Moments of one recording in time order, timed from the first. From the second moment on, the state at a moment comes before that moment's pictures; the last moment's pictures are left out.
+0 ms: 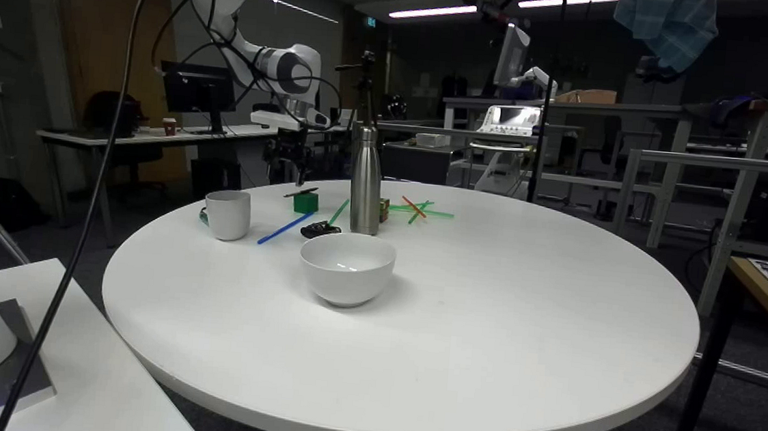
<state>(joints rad) 0.20 0.68 0.12 -1.55 0.02 2.07 -0.04</state>
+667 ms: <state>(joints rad) 0.19 0.68 0.12 -1.55 0.02 2.10 -0.04</state>
